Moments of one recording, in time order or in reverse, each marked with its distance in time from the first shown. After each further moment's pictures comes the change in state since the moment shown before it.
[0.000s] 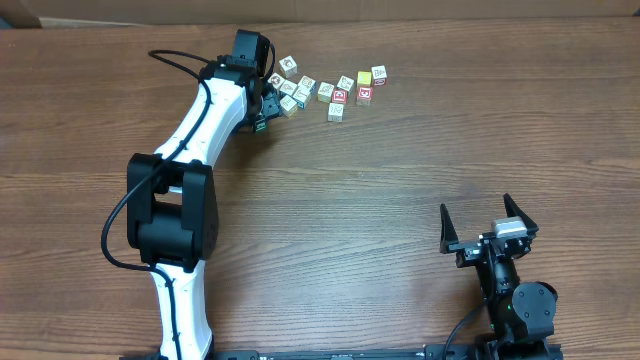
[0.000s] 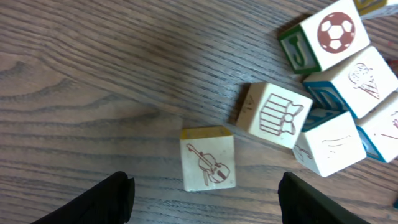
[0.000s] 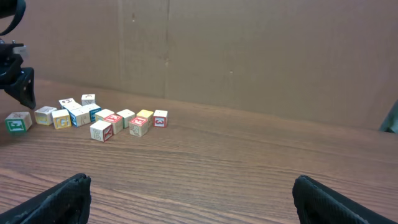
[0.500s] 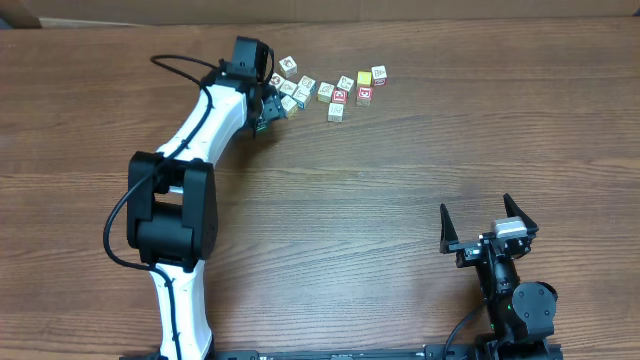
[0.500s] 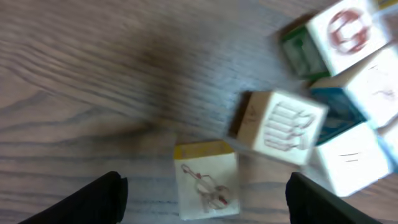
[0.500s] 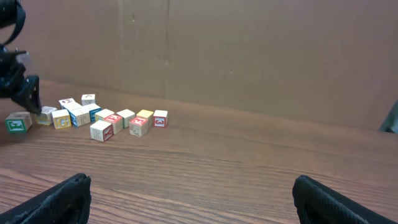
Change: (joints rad) left arm 0.000 0.001 -0.099 0.136 0.008 0.029; right arm 0.000 0.000 0.000 0.000 0.000 0.000
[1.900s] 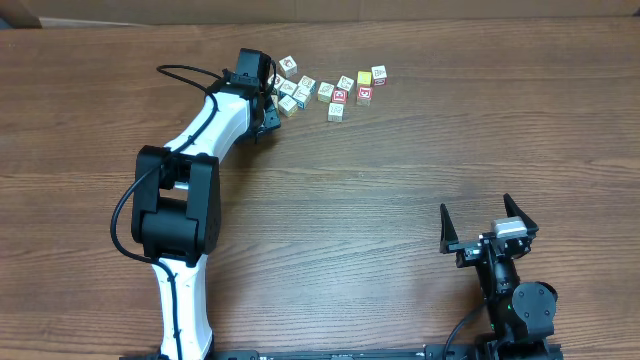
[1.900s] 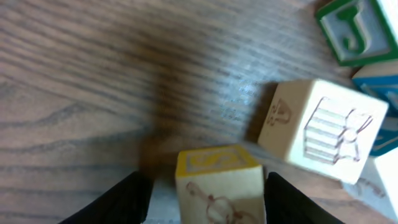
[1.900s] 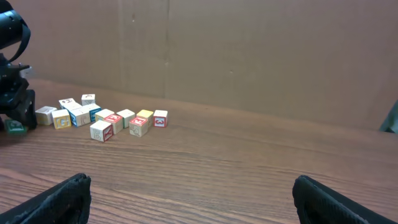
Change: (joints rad) left arm 0.000 0.040 -0.018 0.029 -0.006 0.005; right arm 0.000 0.000 0.000 0.000 0.000 0.000
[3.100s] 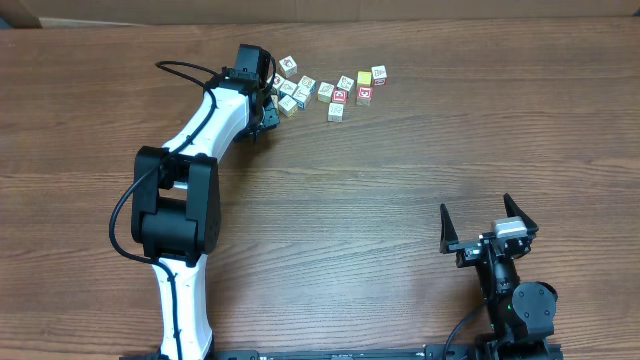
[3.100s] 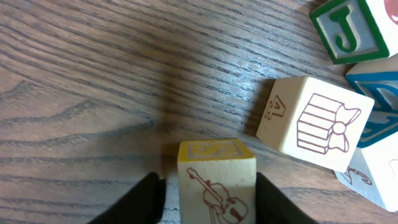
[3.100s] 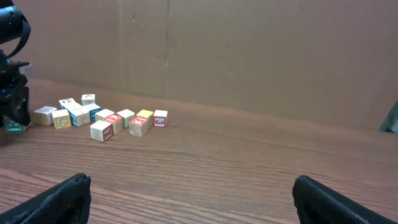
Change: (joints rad) left arm 0.000 0.000 0.039 -0.053 0.000 0.014; right arm 0.000 0.000 0.000 0.000 0.000 0.000
